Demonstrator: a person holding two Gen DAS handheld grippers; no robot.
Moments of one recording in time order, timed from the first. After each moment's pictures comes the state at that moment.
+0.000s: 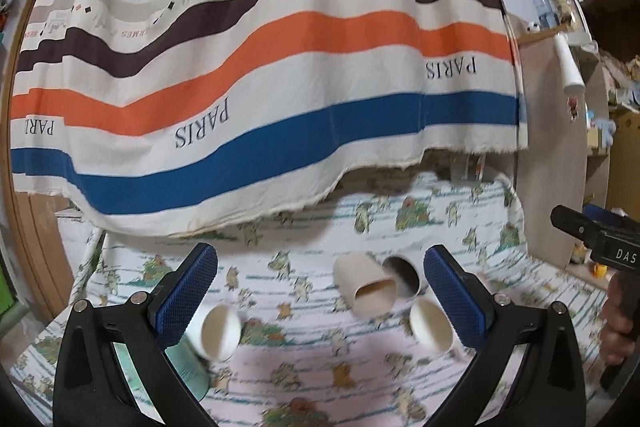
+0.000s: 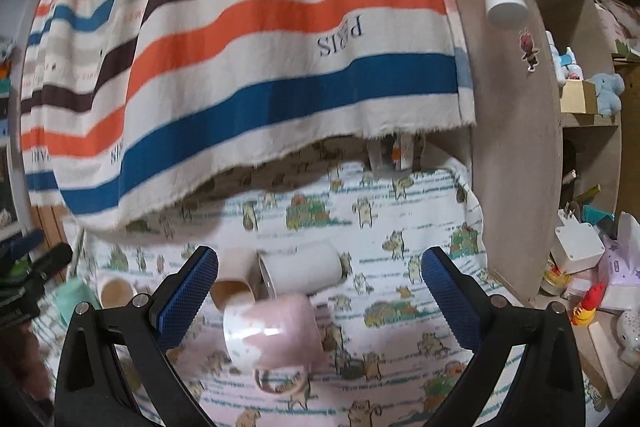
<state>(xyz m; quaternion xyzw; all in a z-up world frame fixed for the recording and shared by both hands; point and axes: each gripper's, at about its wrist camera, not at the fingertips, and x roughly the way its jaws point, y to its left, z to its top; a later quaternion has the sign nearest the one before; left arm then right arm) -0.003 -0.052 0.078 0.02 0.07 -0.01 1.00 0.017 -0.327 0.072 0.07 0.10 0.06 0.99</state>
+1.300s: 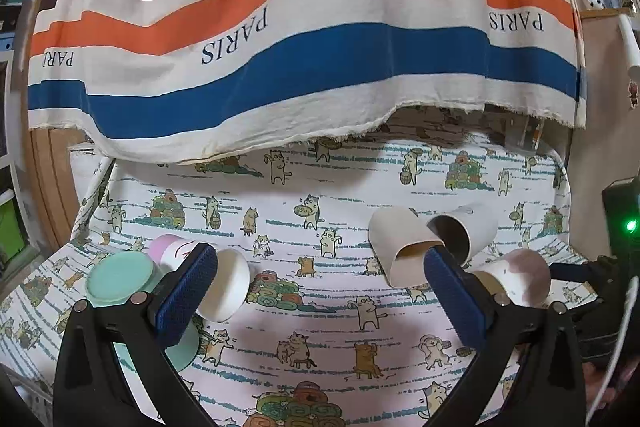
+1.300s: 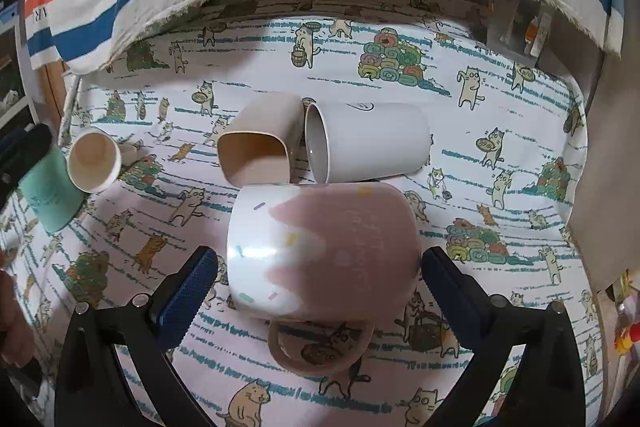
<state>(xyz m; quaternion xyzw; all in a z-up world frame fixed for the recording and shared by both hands) 0.045 -0.035 0.027 -0.03 0.16 0.06 0.99 0.130 -0.235 -0.014 -0.08 0.34 0.14 0.93</state>
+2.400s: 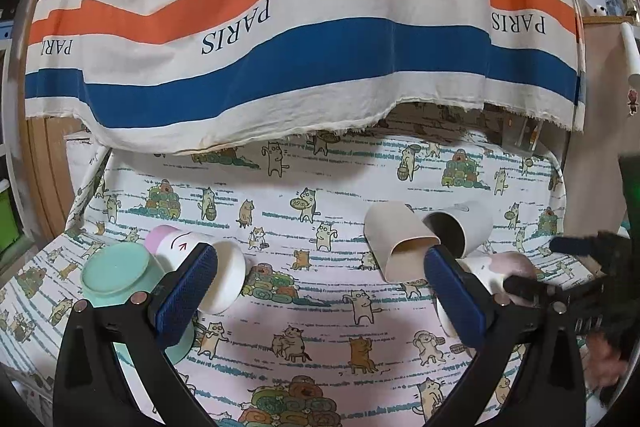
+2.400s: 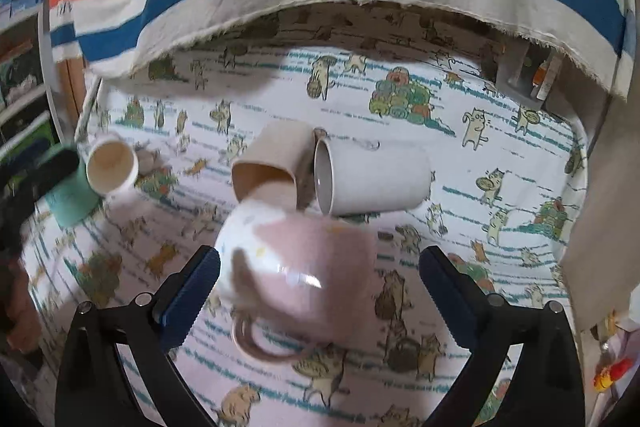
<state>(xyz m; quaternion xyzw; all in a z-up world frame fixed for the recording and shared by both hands) 0.046 -0.034 0.025 -0.04 0.17 0.05 0.98 0.132 -0.243 0.016 -0.09 0.31 0.18 0.93</state>
